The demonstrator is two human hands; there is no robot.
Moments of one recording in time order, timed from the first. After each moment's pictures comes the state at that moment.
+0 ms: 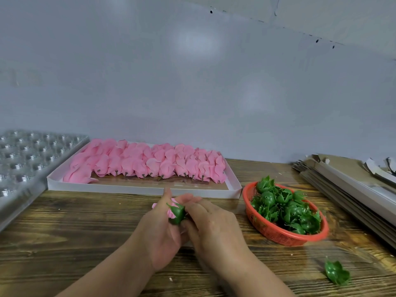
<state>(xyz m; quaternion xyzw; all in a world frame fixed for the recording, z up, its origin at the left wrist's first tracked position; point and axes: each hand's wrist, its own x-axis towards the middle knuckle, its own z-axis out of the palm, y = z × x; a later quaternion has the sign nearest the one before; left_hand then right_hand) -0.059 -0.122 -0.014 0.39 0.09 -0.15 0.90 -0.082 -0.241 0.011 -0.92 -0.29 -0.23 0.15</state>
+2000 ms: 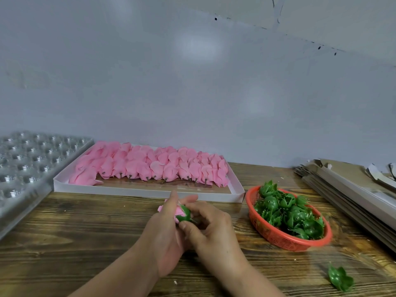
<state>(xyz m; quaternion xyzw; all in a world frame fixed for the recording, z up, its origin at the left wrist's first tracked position) -0.067 -0.125 -0.008 0.39 0.07 -0.13 0.91 -0.072 -0.234 -0.014 -0.85 -0.20 -0.16 0.46</state>
